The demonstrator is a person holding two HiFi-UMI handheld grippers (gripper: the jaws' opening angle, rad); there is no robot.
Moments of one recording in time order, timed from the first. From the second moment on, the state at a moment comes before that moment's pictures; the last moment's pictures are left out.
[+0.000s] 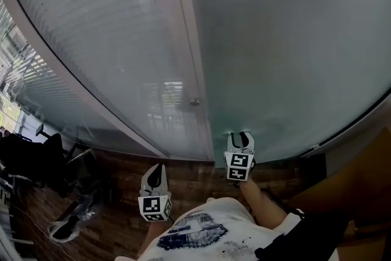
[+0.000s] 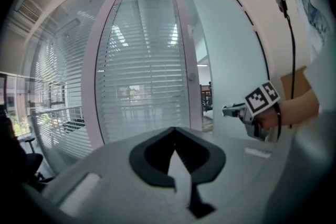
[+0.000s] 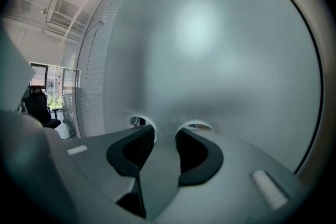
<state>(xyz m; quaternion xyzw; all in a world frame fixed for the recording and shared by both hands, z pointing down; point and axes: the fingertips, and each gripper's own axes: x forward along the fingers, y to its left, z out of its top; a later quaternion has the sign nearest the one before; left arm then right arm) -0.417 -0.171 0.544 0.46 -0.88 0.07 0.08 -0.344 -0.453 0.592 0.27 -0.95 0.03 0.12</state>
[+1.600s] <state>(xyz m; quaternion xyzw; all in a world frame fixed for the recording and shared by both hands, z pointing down) -0.437 -0.177 0.552 0.45 -0.89 0.07 0.10 -0.384 -0.494 0.586 0.28 -0.95 0.02 0.11</state>
